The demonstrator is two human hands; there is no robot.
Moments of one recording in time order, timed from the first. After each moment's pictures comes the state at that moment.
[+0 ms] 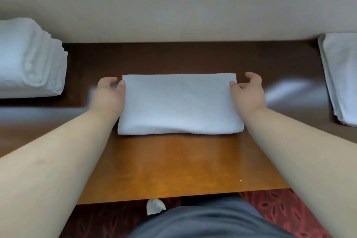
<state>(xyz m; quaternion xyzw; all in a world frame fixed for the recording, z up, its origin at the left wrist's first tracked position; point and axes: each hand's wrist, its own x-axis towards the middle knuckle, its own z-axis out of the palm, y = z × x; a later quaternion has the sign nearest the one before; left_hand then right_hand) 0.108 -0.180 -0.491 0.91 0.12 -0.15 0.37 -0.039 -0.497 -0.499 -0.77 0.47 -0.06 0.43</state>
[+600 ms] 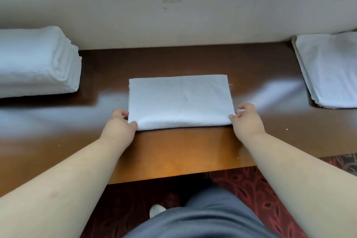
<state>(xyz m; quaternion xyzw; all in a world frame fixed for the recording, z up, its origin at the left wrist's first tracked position) 0.019 -0.124 -0.498 0.91 0.07 -0.27 0.30 -0.147 -0.449 -0.501 -0.78 0.50 0.00 0.38</state>
